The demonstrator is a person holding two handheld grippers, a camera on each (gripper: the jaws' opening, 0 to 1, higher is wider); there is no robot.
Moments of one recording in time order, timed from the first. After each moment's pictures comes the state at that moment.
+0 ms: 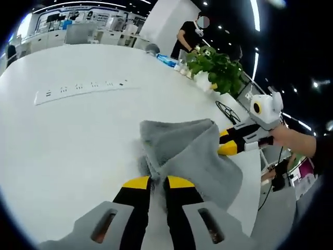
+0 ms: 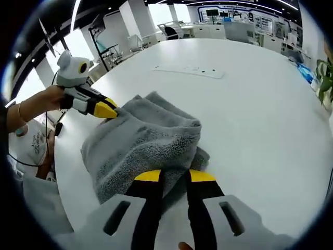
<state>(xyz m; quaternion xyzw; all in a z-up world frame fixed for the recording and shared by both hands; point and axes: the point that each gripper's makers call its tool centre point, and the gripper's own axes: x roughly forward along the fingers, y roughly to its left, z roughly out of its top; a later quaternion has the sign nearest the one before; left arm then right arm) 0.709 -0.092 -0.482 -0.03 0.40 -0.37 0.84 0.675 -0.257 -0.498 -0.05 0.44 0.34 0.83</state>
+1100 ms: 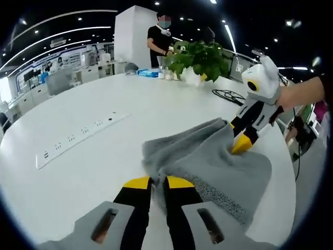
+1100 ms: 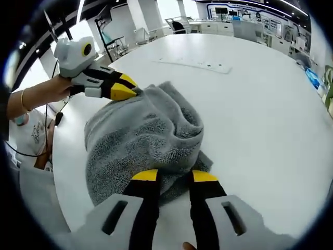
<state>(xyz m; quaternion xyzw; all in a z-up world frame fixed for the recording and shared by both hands) 0.740 -0.119 -0.491 0.11 0.31 -0.39 0.86 0.679 -0.258 -0.512 -0.07 0.44 0.36 0.82</state>
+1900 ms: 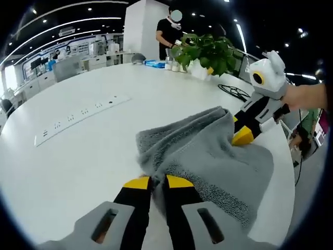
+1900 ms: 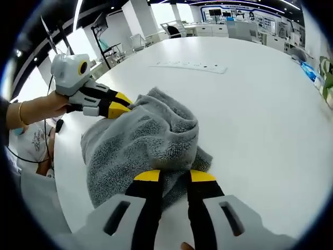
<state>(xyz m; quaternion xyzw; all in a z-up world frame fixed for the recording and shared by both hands) 0.703 -0.118 -0.502 0.10 0.33 -0.36 0.87 0.668 -0.258 -0.511 -0.04 0.43 0.35 0.83</state>
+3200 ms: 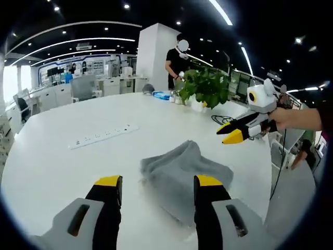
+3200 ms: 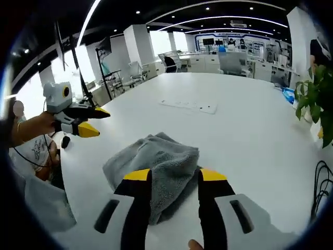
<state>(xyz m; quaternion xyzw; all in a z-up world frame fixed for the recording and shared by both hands) 0.624 -0.069 -0.388 0.03 0.24 -0.33 0.91 0.632 -0.277 -0.404 -0.02 0.31 0.32 0.89</state>
